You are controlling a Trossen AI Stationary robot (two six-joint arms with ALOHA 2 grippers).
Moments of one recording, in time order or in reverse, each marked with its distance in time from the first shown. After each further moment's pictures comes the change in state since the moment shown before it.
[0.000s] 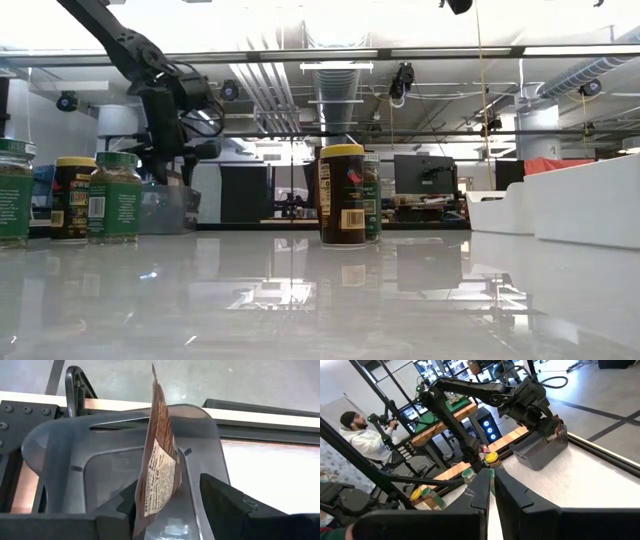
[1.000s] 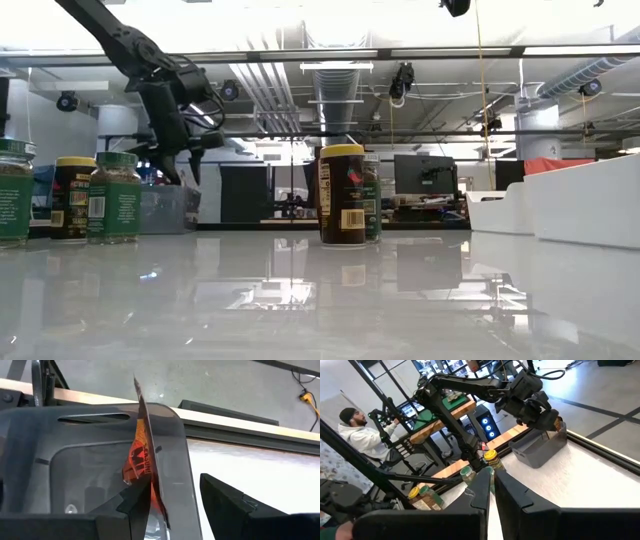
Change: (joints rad) left arm -0.001 -0.037 -0.003 0.034 0.104 -0.069; right arm 0.000 0.013 0.000 0.003 0.000 0.000
